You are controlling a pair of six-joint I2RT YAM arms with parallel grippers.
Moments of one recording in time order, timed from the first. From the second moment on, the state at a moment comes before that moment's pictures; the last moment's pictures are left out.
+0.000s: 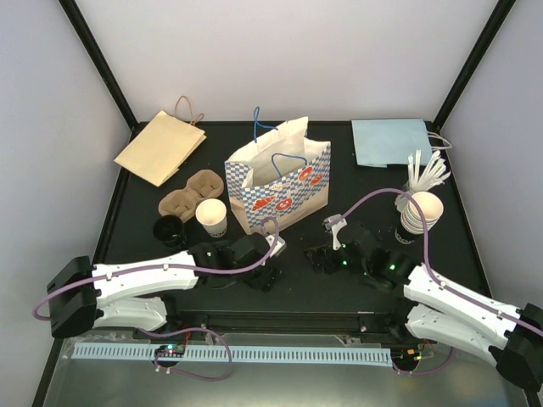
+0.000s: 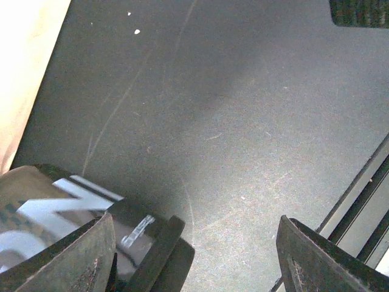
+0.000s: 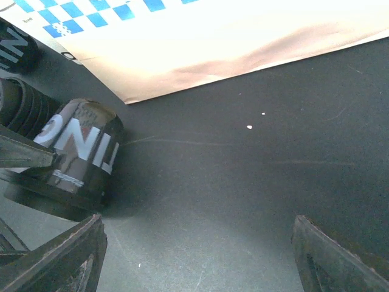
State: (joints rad) left arm -1.12 1.18 0.69 -0.41 -0.05 -0.40; right arm 0.87 0.86 0.52 -0.39 0.02 0.50
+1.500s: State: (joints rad) left arm -0.86 1.18 0.79 -0.87 0.05 -0.48; right arm 0.87 0.89 0.53 -0.38 0.01 0.45
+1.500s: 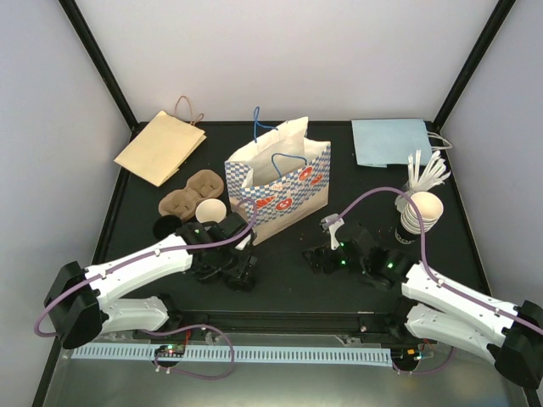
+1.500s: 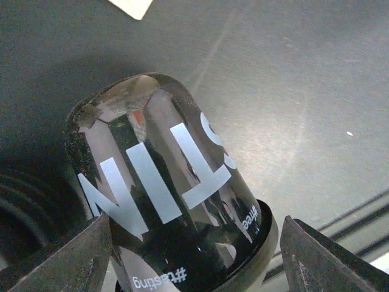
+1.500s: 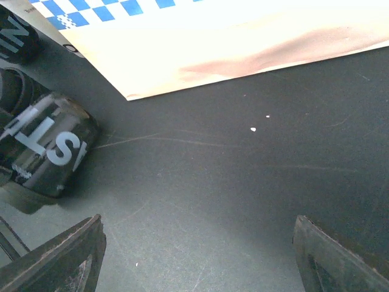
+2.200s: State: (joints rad) left arm -0.89 1.08 0.86 -0.83 0.25 -0.29; right arm 0.87 0.90 0.53 -0.38 -0.02 0.45
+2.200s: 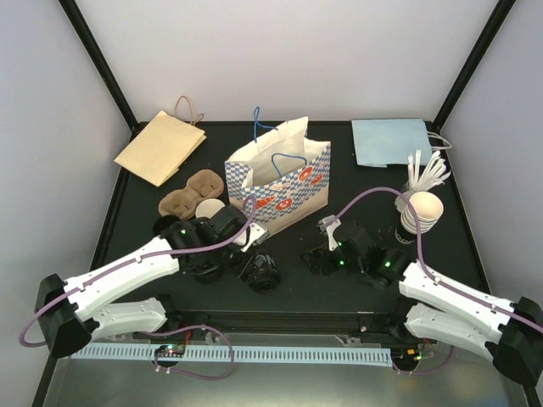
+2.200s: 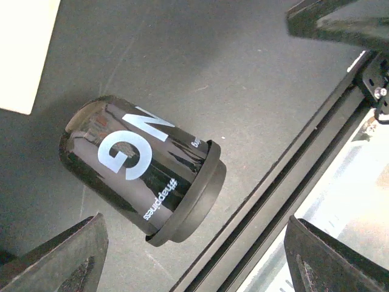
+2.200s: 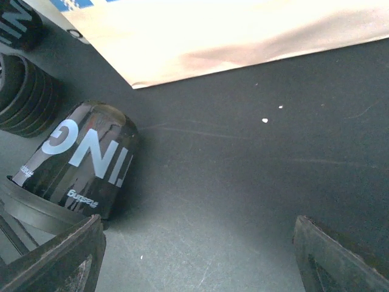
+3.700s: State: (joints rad) left arm -1.10 1.51 1.10 -0.82 0.17 -0.04; right arm 0.70 1.03 0.48 -0.30 -0.30 0.53
